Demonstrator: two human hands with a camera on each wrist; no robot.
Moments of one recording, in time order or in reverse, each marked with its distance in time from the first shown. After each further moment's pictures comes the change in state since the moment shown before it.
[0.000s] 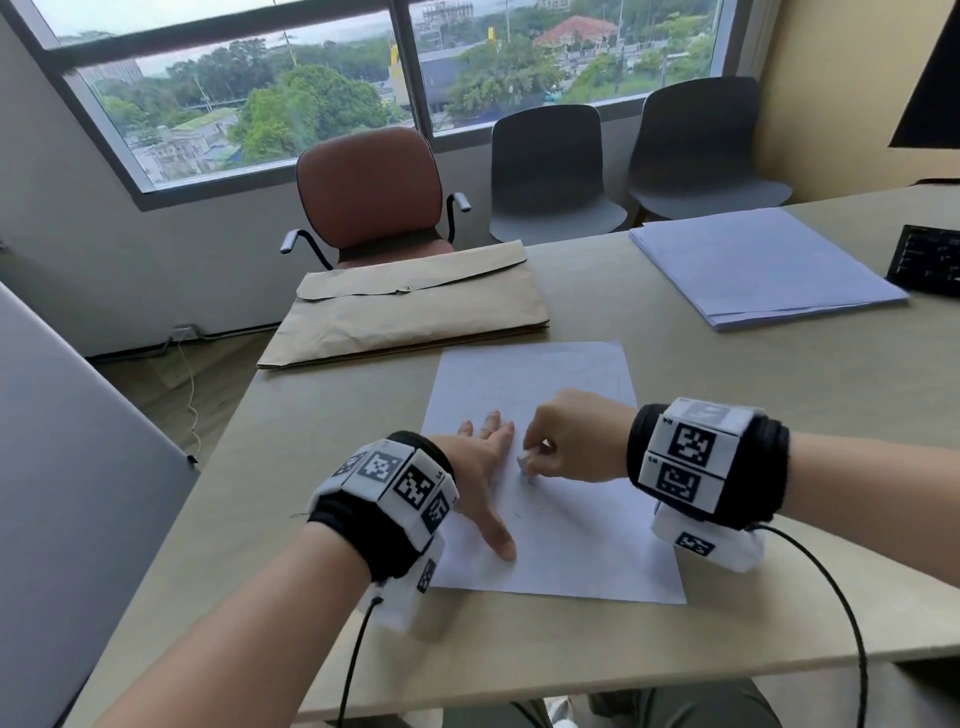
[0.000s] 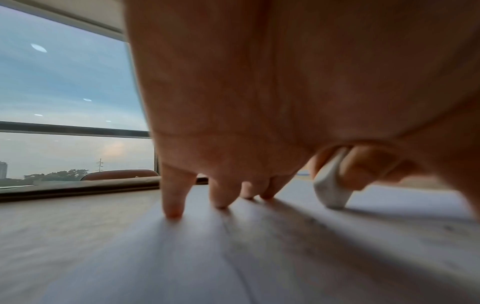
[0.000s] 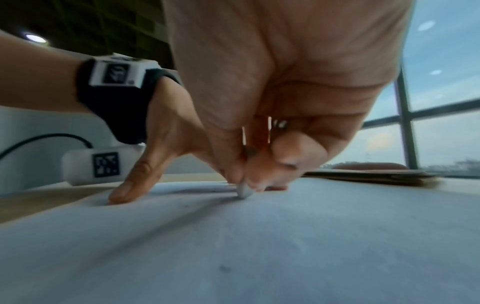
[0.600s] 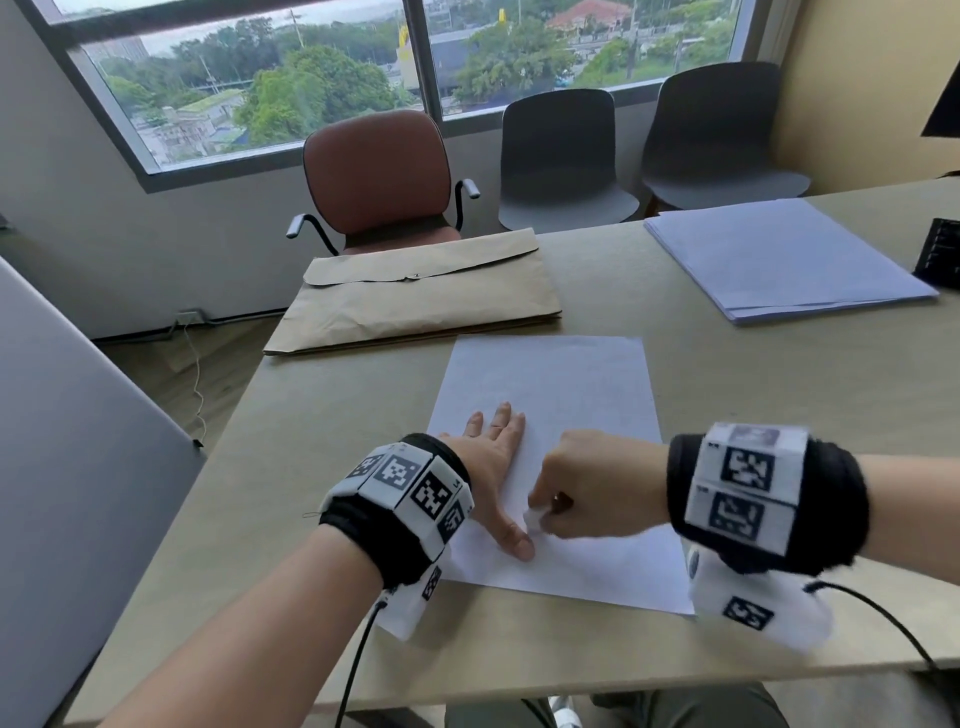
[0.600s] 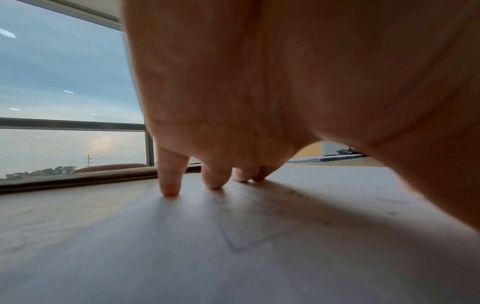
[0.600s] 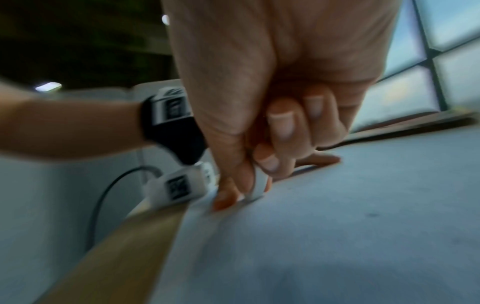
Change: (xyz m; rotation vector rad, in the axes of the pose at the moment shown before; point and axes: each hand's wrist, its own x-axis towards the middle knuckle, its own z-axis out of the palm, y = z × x) left_hand -0.001 0.001 0.008 0.015 0.017 0.007; right_hand -0.027 -0.028 0.001 -0.033 -0.190 -0.132
